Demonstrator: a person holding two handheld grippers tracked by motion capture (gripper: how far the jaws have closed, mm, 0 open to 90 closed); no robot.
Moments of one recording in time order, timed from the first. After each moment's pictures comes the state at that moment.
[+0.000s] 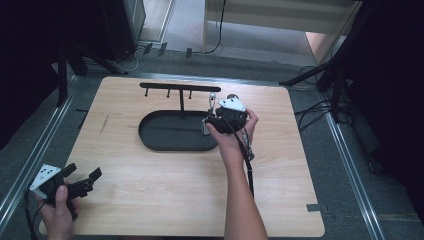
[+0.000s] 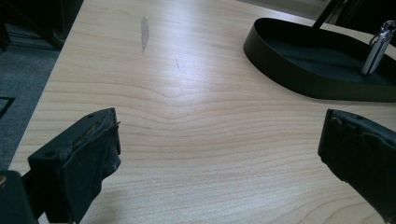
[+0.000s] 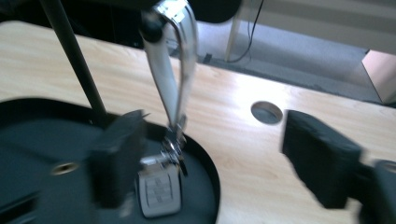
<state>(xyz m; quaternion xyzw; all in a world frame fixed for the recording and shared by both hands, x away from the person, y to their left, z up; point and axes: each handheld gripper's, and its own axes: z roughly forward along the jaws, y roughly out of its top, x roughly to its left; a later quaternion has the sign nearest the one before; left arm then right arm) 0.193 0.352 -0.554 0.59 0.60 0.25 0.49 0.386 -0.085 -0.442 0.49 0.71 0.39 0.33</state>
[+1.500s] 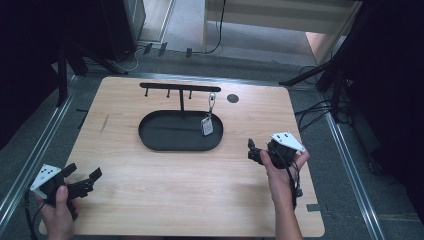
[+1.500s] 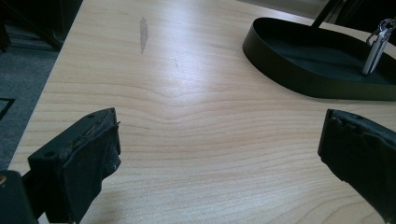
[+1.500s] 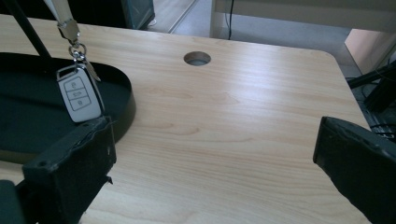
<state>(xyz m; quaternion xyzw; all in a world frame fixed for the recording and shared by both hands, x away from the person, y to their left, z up) 0.193 0.351 -0.554 0.59 0.60 0.25 0.48 0.310 -0.219 -0.469 0.52 0.67 0.41 0.33</state>
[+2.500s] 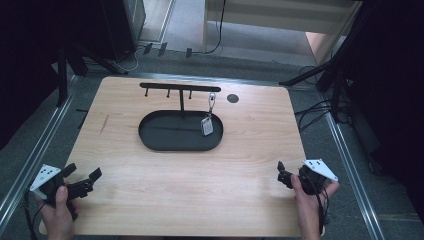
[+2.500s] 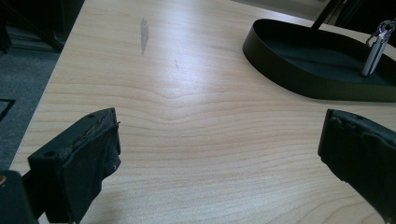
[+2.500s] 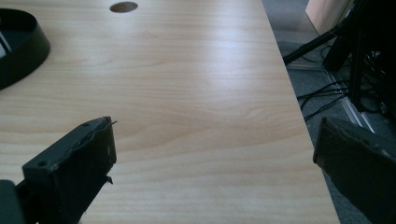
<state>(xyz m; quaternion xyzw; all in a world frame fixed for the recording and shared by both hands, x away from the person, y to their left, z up) 0.192 0.351 -0.554 0.59 0.60 0.26 0.49 0.265 -0.309 -0.514 0.58 0.64 0.38 0.33</state>
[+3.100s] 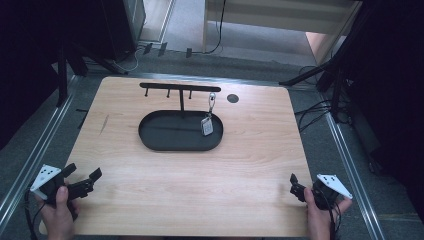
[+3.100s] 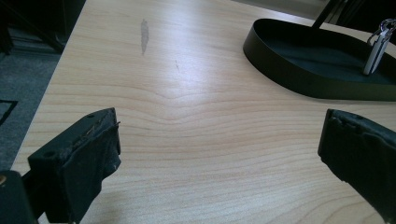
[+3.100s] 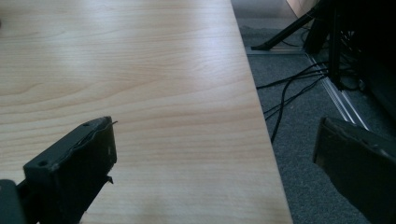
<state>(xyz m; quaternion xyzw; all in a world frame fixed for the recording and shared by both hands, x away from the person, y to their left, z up) 0.191 0.350 -0.554 0.59 0.59 0.26 0.48 0.236 -0.349 -0.540 0.61 0.62 0.37 0.33</state>
